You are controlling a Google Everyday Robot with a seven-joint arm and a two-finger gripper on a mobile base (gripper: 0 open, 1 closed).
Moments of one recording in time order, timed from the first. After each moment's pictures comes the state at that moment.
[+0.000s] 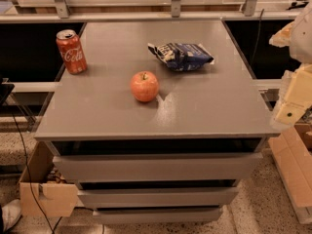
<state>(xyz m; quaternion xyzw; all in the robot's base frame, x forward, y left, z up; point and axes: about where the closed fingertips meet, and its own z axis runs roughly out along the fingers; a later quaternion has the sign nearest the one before) 0.438 -0.216 0.977 -0.60 0.78 -0.04 0.16</state>
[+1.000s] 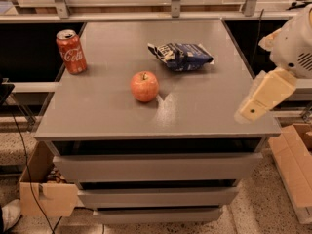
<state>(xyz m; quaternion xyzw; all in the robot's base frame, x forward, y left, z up) 0.456 -0.184 0.967 -0.53 0.81 0.01 0.26</state>
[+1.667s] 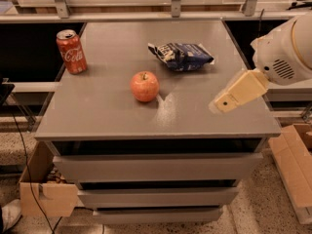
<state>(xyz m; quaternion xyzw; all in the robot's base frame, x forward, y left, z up) 0.482 -0.161 0.959 -0.45 0.82 0.04 0.35</state>
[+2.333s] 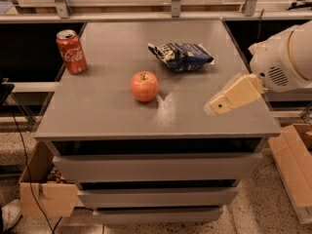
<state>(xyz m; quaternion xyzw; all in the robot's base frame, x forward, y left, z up) 0.485 -0.154 0.950 -0.43 0.82 0.06 0.37</state>
